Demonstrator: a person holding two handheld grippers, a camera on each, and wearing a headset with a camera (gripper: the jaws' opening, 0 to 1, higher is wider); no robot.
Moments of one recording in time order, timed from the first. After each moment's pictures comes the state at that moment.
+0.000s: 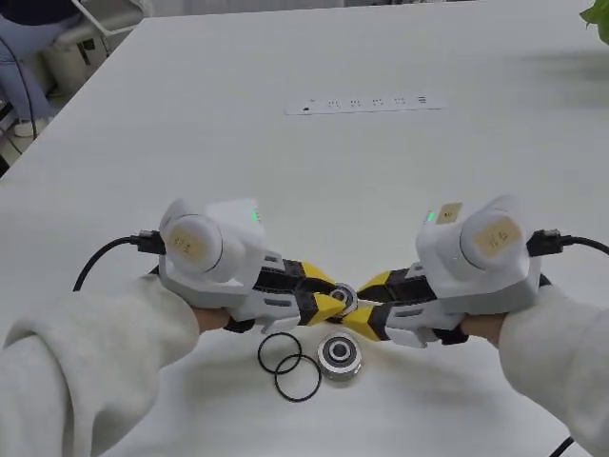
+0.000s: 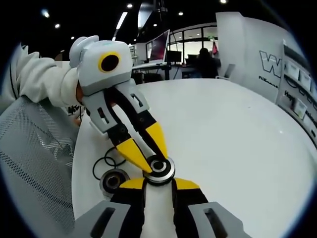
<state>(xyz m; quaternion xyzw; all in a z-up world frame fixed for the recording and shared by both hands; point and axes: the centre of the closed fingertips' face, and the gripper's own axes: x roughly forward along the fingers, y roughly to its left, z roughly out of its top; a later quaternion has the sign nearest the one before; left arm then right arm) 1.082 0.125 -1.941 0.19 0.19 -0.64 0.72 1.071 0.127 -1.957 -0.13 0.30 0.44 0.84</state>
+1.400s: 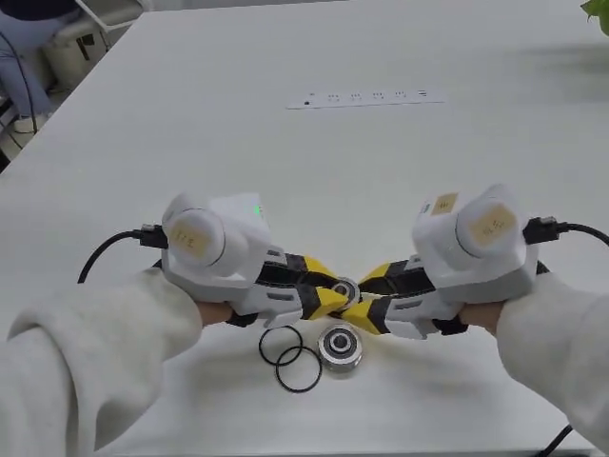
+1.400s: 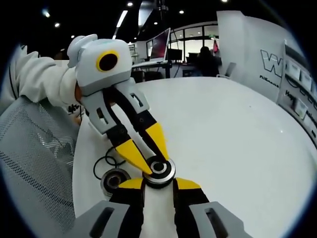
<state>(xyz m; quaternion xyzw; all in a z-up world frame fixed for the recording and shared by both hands) 1.078 0.124 -1.940 0.19 0.19 -0.64 0.72 1.070 0.126 -1.957 -0.13 0.31 0.44 0.83</state>
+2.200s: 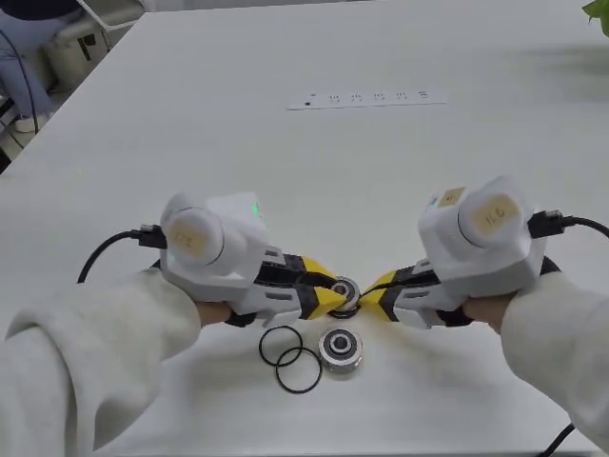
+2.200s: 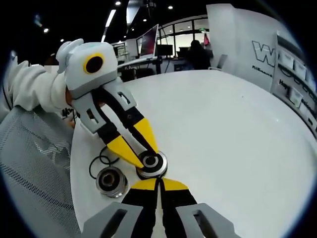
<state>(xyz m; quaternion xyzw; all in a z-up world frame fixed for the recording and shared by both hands) 1.081 0.126 -1.940 0.19 0.19 -0.63 0.72 1.074 0.114 -1.960 -0.11 0.34 0.41 0.84</state>
